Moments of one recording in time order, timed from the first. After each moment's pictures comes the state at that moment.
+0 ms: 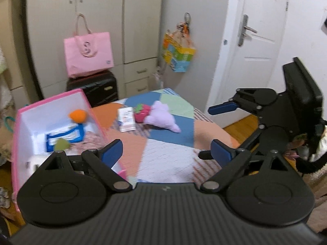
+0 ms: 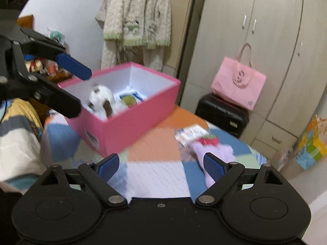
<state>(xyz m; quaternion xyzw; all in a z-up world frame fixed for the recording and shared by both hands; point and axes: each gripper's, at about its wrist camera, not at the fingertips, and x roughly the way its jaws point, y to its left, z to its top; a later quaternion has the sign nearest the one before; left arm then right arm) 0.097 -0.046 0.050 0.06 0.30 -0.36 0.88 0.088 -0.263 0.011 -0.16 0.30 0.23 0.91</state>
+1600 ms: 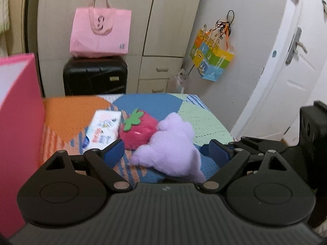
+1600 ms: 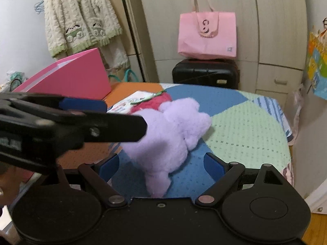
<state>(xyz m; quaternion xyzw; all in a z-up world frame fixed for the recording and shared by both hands) 0.257 -0.171 -0.077 -0.05 0.32 -0.28 0.91 0.240 -0.349 -0.122 0.02 0.34 0.19 0.92</state>
